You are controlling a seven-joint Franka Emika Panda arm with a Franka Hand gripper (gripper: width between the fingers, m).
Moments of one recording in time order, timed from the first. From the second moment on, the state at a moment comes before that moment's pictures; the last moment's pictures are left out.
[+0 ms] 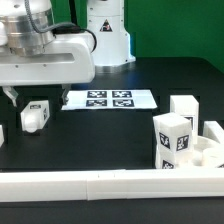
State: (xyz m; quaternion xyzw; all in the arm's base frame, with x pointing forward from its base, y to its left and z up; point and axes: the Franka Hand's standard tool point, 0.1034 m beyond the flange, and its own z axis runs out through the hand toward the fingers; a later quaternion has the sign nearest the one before) arm 0.466 -0.145 0.046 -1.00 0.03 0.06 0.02
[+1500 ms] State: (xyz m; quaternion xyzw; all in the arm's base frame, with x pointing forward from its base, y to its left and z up) arm 0.461 -0.098 0.032 -1.00 -0.02 0.07 0.00
